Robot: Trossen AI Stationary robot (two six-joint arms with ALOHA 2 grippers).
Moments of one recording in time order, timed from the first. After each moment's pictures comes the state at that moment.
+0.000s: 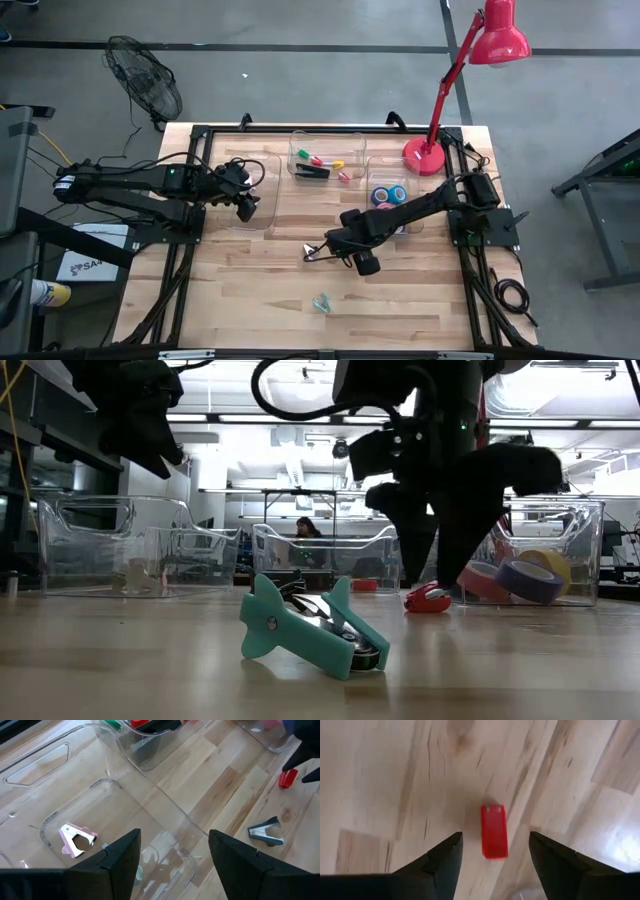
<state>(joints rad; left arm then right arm) 0.00 0.87 0.80 -0.79 -0.32 -0.65 0.21 1.94 1.34 -0.82 0.07 -0.09</state>
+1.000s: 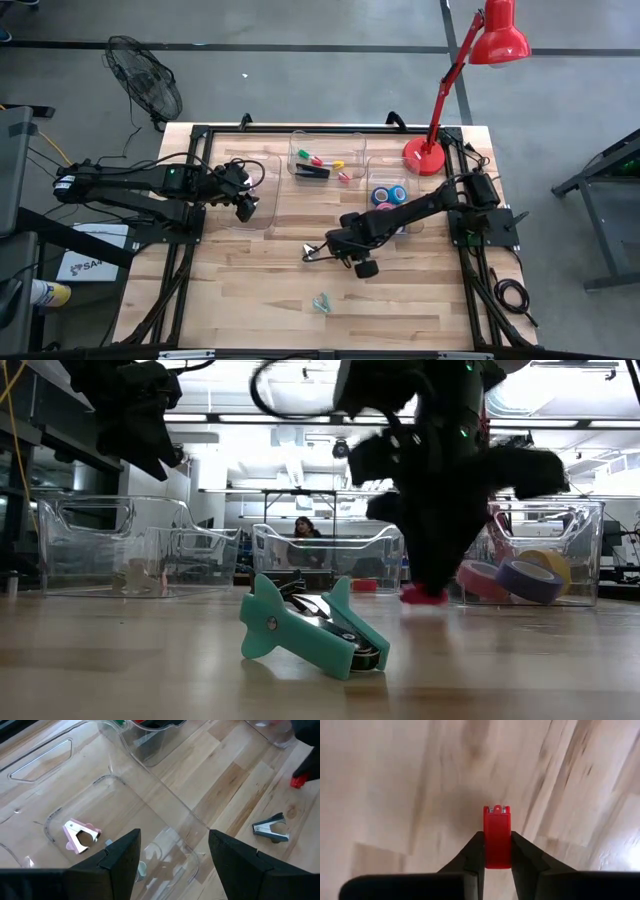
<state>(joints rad) 0.00 0.87 0.80 -0.81 -0.32 -0.65 0.21 1.94 1.29 -0.74 0.01 -0.05</state>
